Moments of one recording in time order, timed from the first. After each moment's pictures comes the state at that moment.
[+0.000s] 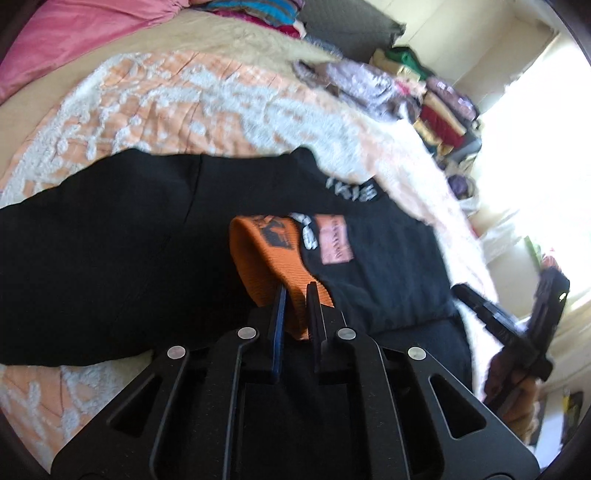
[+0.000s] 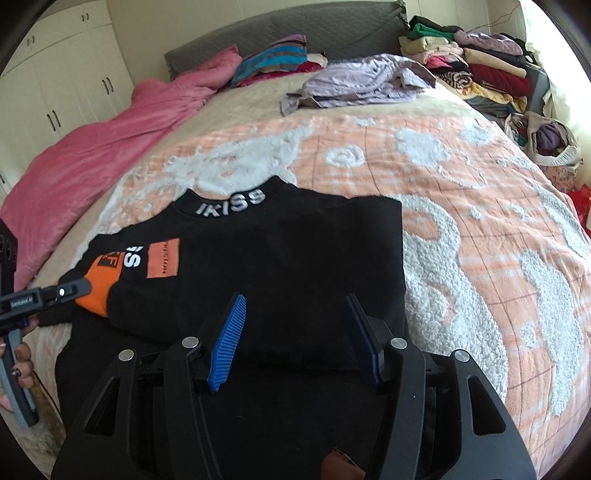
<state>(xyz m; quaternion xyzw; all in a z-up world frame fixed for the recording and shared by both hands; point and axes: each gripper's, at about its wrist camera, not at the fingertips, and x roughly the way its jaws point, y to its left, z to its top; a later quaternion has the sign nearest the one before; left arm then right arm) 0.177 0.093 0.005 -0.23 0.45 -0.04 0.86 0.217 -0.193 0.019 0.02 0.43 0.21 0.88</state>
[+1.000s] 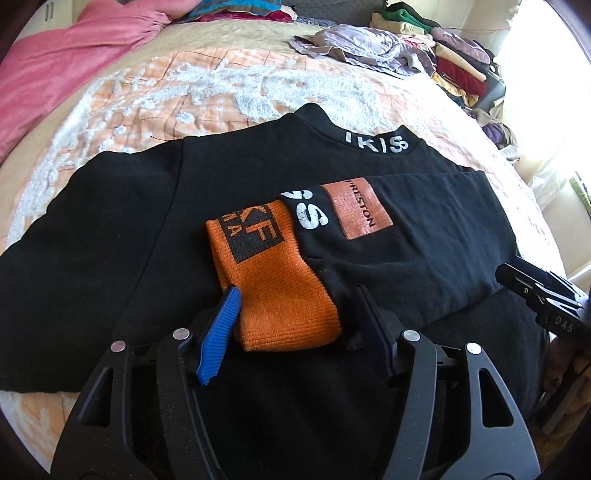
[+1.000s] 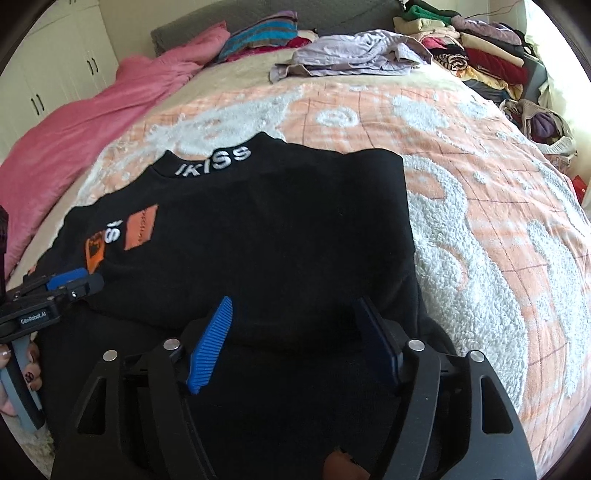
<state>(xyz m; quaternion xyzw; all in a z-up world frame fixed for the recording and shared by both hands) 0.201 0.054 -0.025 -0.10 0.48 0.00 0.87 0.212 -0.180 -0.012 0.00 0.46 0.19 0.87</state>
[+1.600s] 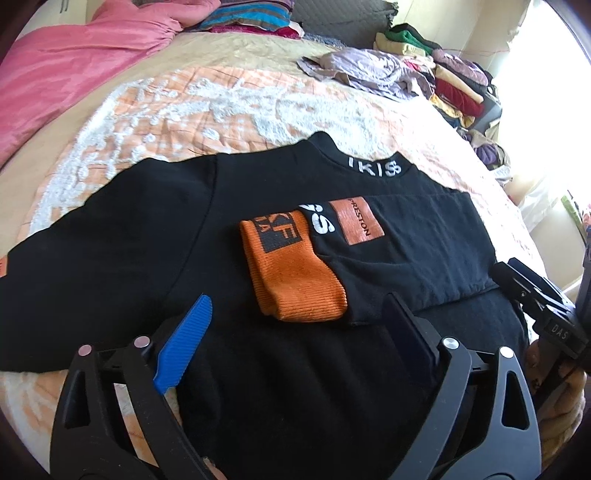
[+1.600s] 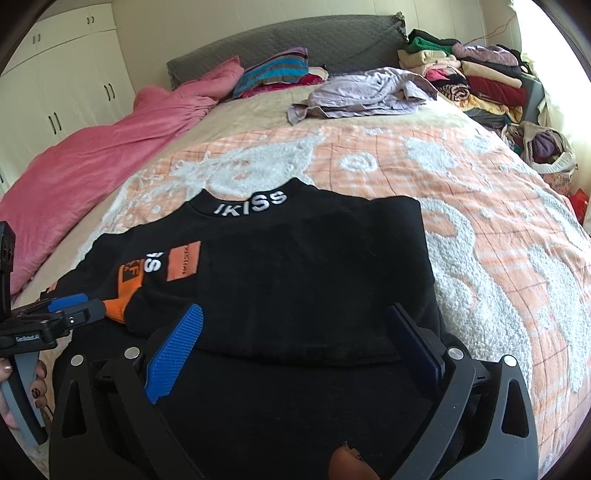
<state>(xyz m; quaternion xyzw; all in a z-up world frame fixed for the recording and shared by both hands) 0.170 0.071 0.005 -0.13 0.45 0.00 0.88 0.192 -0.161 0.018 0.02 0.39 0.20 0.90</state>
